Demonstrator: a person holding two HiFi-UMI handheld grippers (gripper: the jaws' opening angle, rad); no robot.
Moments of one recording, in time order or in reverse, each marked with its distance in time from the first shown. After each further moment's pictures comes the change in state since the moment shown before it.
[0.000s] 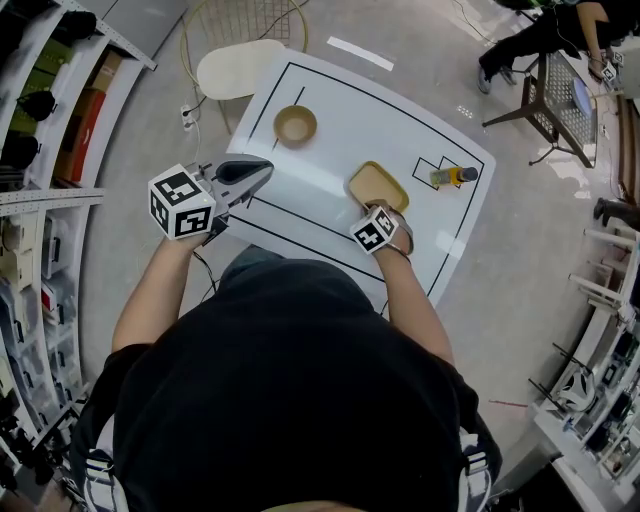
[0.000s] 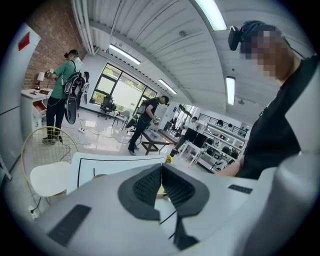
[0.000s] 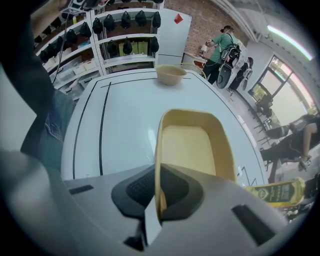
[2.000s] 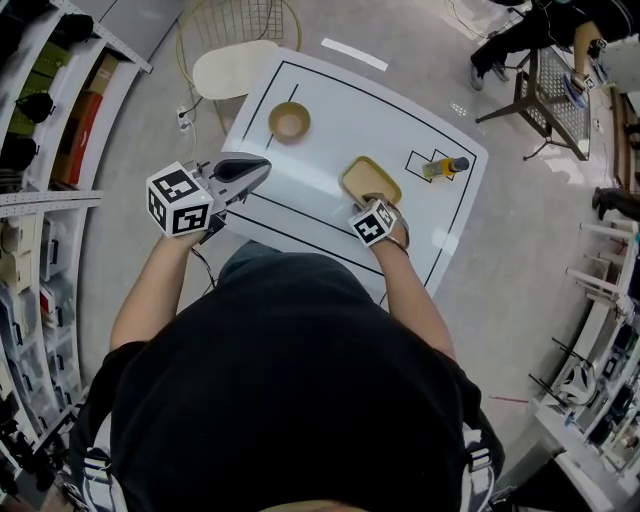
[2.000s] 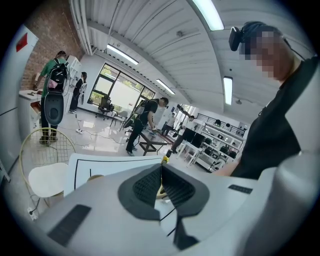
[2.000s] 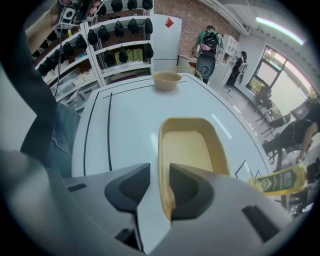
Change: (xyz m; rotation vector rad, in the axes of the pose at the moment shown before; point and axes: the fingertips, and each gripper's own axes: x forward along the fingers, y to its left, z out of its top) left arm -0.003 -0.020 0.001 0.010 -0.002 -0.019; right arm -0.015 0.005 0.001 0.080 -0.040 0.046
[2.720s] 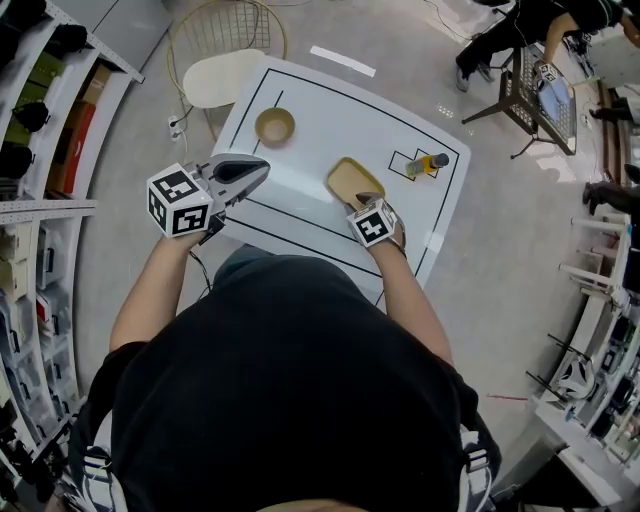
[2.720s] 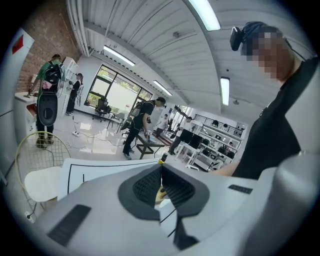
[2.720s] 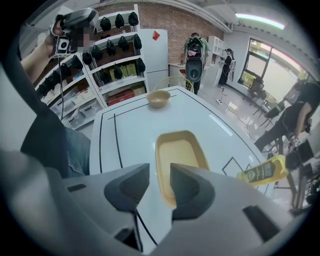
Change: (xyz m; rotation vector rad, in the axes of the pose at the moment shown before) left arm 0.014 -0.028 0.022 0.019 -0.017 -0.023; right arm -0.065 -0.010 0.013 0.124 -0.095 0.041
